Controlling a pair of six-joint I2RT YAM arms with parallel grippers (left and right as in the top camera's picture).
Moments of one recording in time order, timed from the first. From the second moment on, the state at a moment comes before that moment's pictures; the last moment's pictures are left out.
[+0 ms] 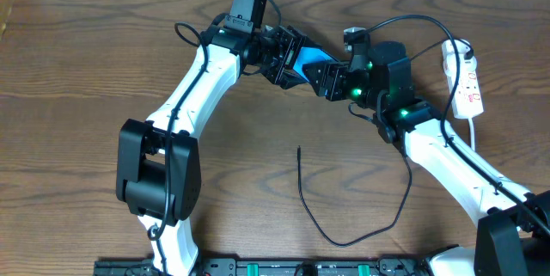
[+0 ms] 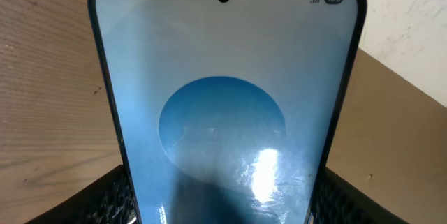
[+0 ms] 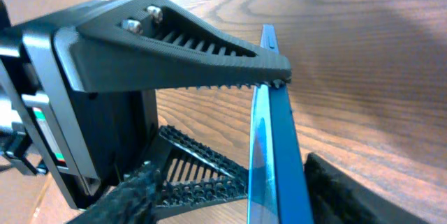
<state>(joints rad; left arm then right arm) -0.32 1.97 1.60 -0.60 0.78 -1.37 0.39 1.55 0.95 0.11 -0.41 0.54</state>
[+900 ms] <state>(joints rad) -0.32 1.97 1.60 -0.60 0.78 -1.38 0.41 1.56 0.95 0.07 -0.32 0.55</state>
